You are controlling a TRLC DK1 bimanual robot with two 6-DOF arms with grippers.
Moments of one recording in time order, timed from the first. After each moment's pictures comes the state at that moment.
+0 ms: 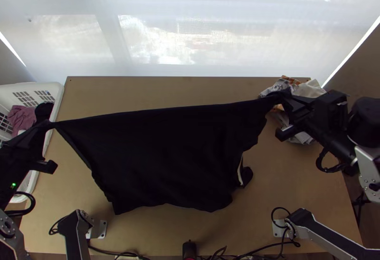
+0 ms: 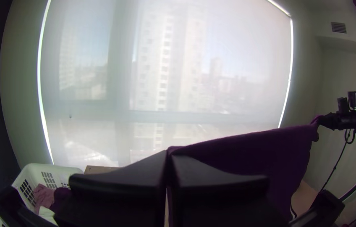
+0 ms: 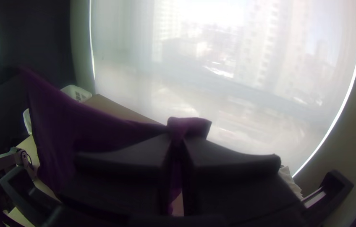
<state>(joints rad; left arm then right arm) 0.73 0.56 1.27 -0.84 0.87 0.09 0.50 0.98 1.50 -0.78 0.04 -0.05</state>
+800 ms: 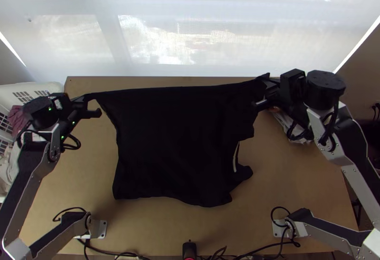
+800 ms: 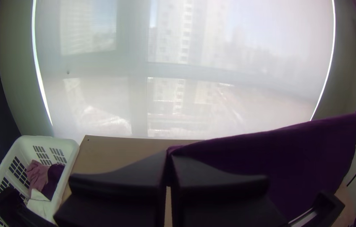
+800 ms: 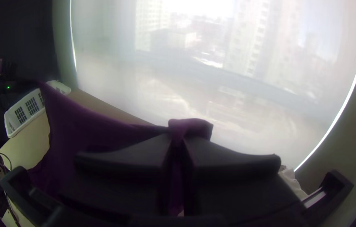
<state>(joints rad) 0.04 1.06 0.96 -0.18 0.06 -0.04 0.42 1.20 1.41 -0.52 0.04 -0.07</state>
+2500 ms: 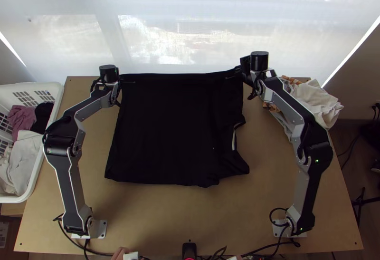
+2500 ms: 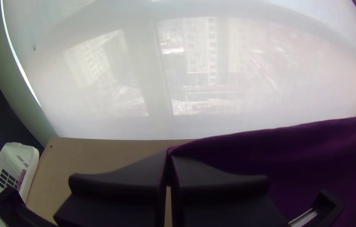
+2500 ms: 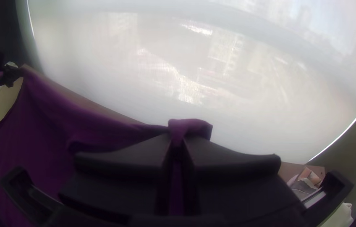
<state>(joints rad) -0.07 2.19 1.62 0.11 -0.26 0.04 0.26 2.12 1.78 -0.17 0.01 -0.11</state>
